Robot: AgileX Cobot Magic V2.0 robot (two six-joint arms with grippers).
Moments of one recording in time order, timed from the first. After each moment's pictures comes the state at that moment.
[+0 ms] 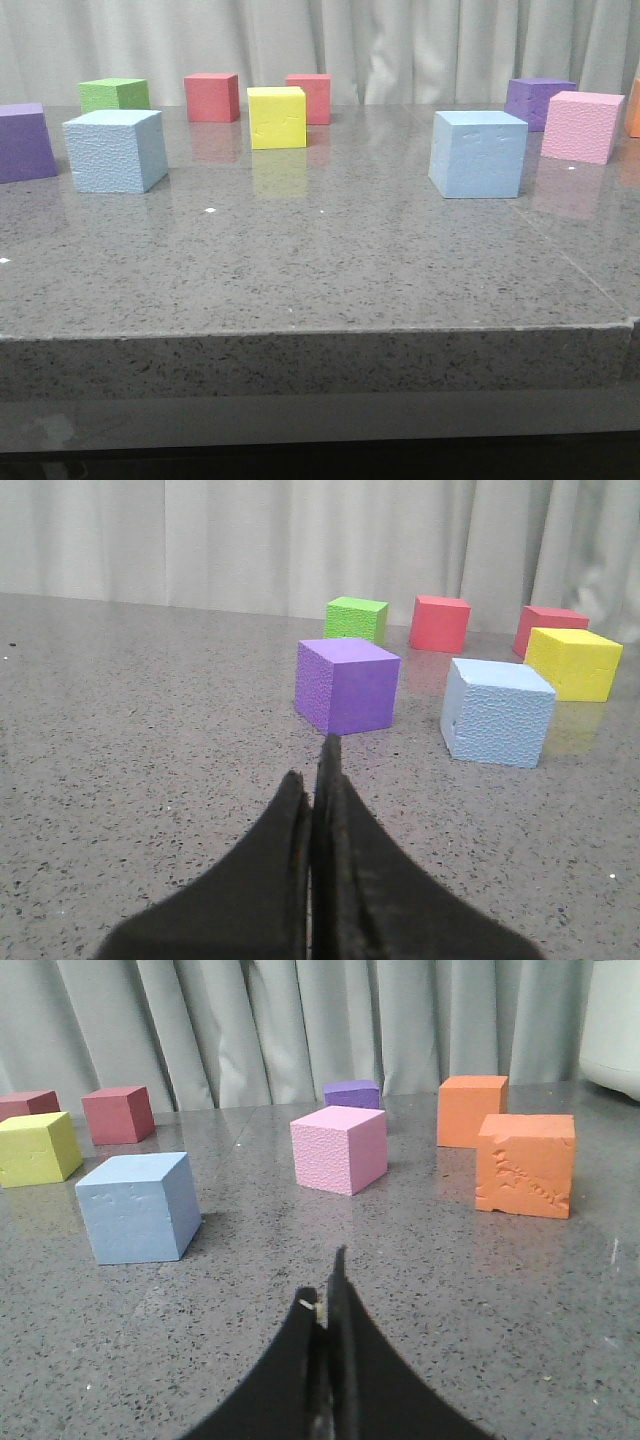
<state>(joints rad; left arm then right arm) -0.01 0.00 0.01 -0.01 0.09 -0.08 0.01 -0.01 0.03 0.08 0.03 0.06</state>
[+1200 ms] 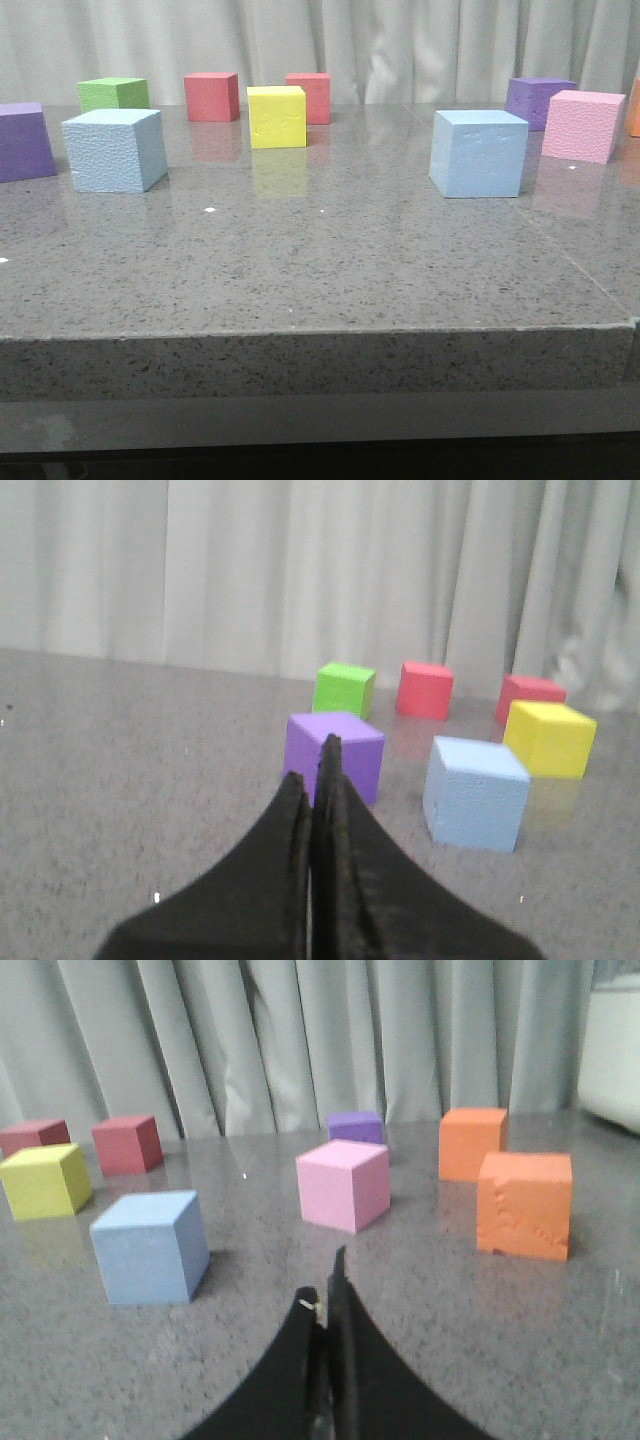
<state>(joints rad) -0.01 0.00 -0.10 -0.03 0.08 -0.08 0.01 -0.01 -0.07 0.08 0.08 0.06</state>
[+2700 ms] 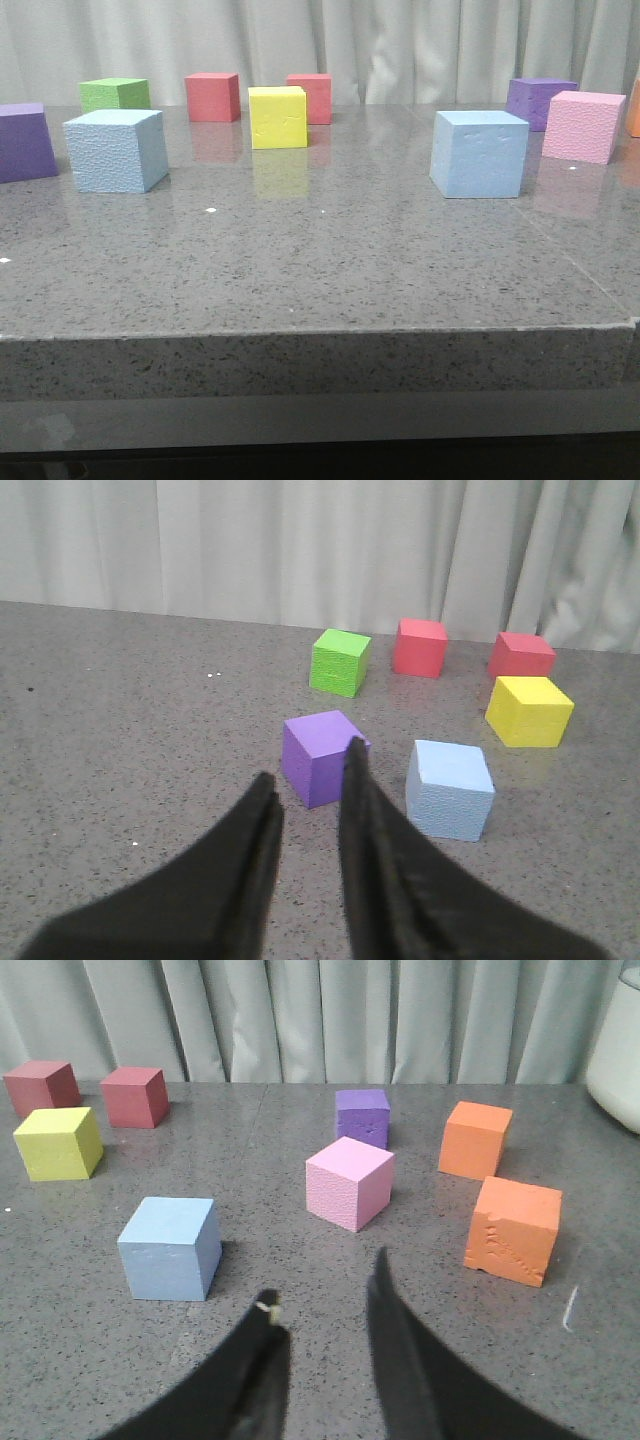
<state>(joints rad) -0.01 0.33 -0.71 -0.01 0.64 -0.08 0.01 0.31 -0.57 0.05 0.50 0.01</state>
